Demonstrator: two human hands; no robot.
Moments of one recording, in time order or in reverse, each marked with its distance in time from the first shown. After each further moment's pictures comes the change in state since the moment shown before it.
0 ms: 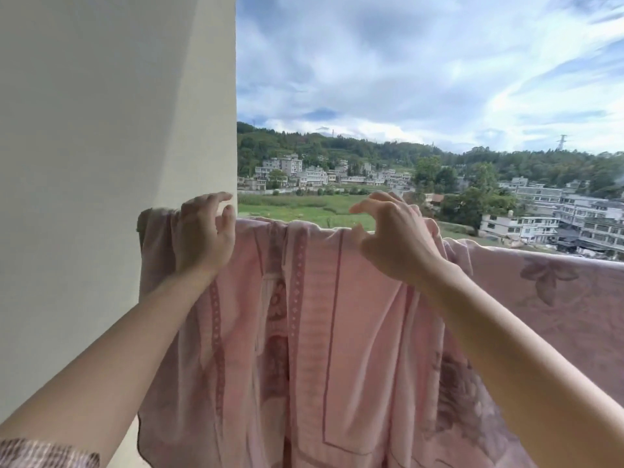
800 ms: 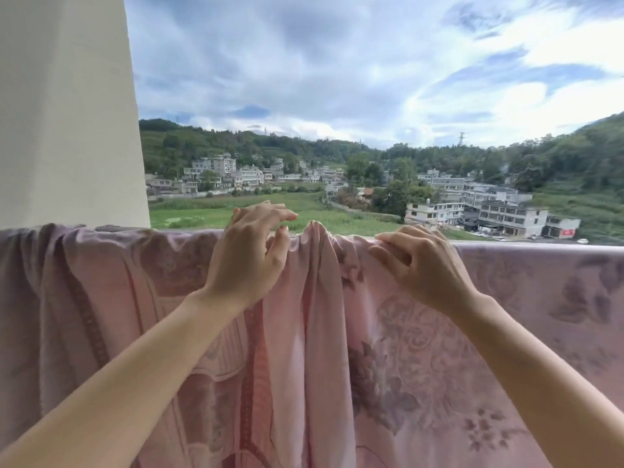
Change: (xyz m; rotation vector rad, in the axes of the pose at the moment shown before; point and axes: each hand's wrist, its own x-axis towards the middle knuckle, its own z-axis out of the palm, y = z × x) left_hand -0.051 0.179 0.039 -0.395 -0.307 0.360; right_hand -0.080 0.134 -0.076 -0.210 0.081 0.088
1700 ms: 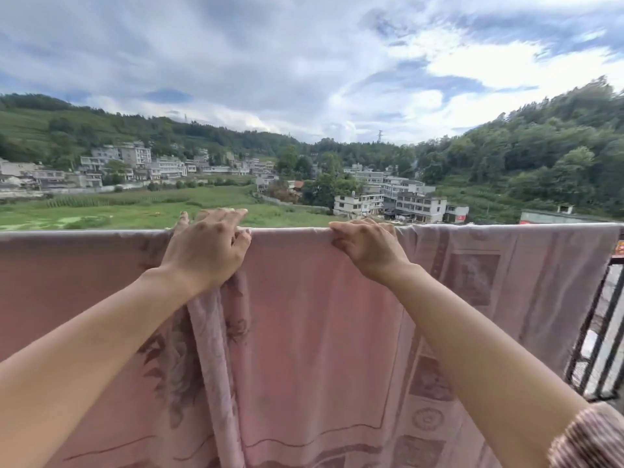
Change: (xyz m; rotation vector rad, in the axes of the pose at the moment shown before) left_hand 0.048 0.396 0.282 0.279 -0.398 -0.045; right_hand -0.131 0.406 -0.256 -0.205 -0.246 0.236
